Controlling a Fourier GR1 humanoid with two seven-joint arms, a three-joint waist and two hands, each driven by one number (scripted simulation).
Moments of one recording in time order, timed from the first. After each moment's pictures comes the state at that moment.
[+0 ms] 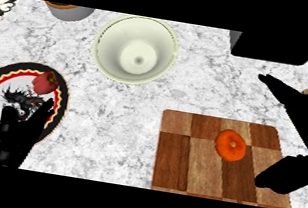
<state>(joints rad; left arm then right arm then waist) 0.10 0.42 -0.23 -1.43 0.31 0.20 0.19 -0.49 -0.74 0.35 -1.99 0.05 0.38 1.06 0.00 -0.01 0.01</state>
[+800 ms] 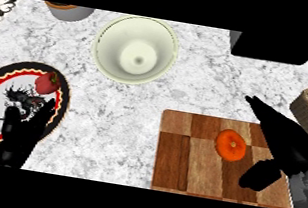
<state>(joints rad) 0.11 0.38 -0.20 -1.43 0.26 0.18 0.20 -0.30 -0.61 0.42 -1.86 0.34 0.34 0.92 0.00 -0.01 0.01</state>
